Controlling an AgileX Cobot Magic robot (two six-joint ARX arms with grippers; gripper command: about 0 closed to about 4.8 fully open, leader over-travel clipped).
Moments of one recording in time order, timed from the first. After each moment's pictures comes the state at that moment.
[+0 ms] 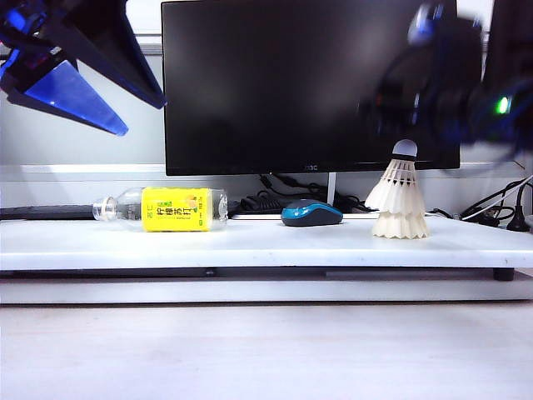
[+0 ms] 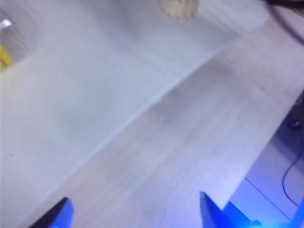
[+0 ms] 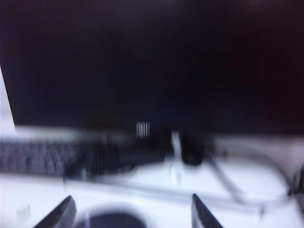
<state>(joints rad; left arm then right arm) -0.52 1.06 0.82 -0.45 0.33 0.07 0.37 1.67 0.53 1.39 0.11 0.03</state>
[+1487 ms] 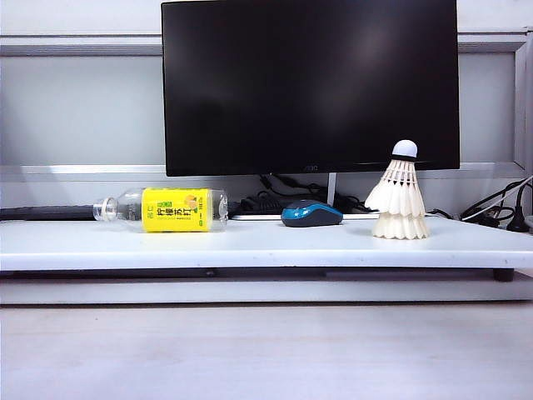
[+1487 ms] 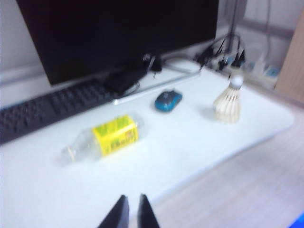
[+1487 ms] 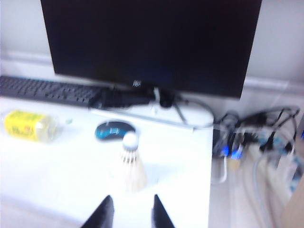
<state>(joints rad) -0.52 0.32 0.80 -0.66 0.04 0.05 0.36 0.05 0.56 -0.54 0.09 -0.03</state>
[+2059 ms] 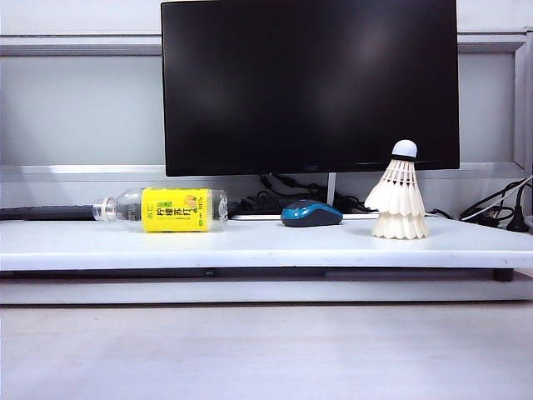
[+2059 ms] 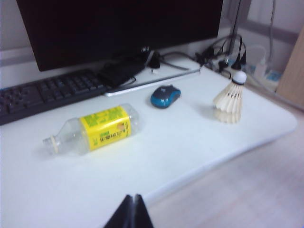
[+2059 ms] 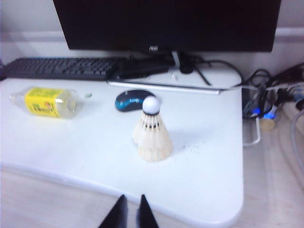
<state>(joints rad) -0.52 0.21 0.54 -0.46 0.04 -0.02 0.36 0.04 0.48 -0.56 0.02 0.10</state>
